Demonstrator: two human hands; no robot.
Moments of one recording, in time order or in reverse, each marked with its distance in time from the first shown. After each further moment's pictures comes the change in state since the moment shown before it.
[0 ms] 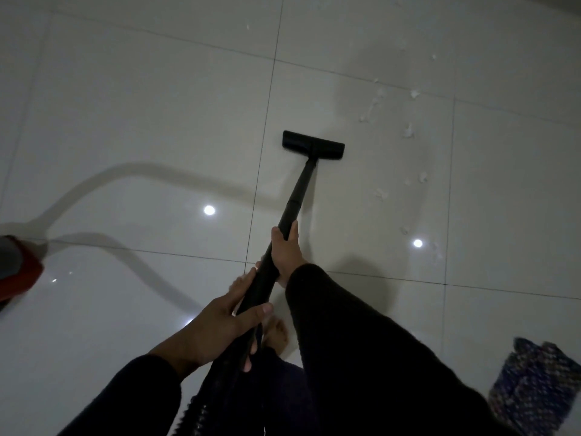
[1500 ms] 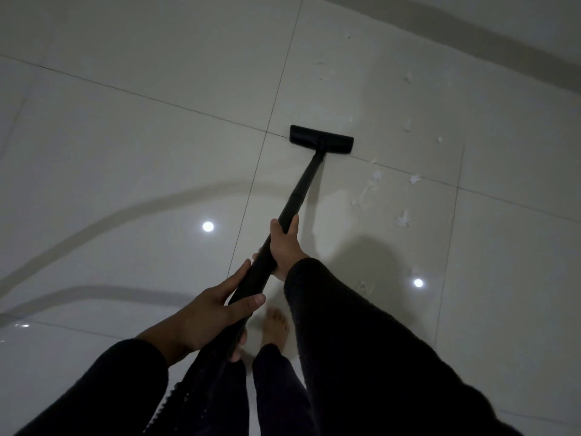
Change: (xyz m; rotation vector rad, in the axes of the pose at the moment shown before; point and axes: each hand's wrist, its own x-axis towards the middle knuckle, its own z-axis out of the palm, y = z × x) left_hand 0.181 0.258 -0.056 -0.012 0.085 -0.036; right_hand 0.144 -0.301 -0.012 -0.065 -0.076 0.014
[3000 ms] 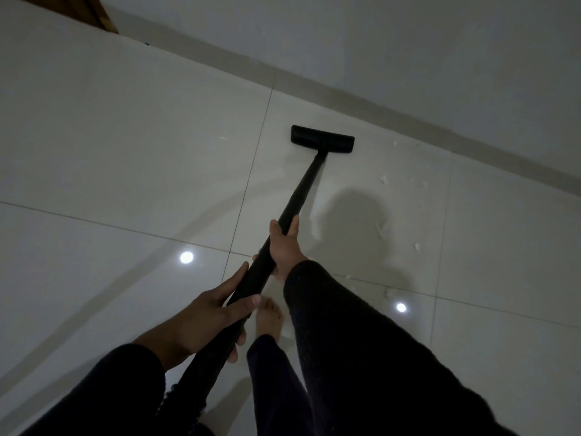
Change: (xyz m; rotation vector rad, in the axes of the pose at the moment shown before) left_hand 0.210 0.363 -0.132 -0.041 -0.036 0.015; right_hand 0.170 -0.404 0.023 -0.031 0.087 -0.019
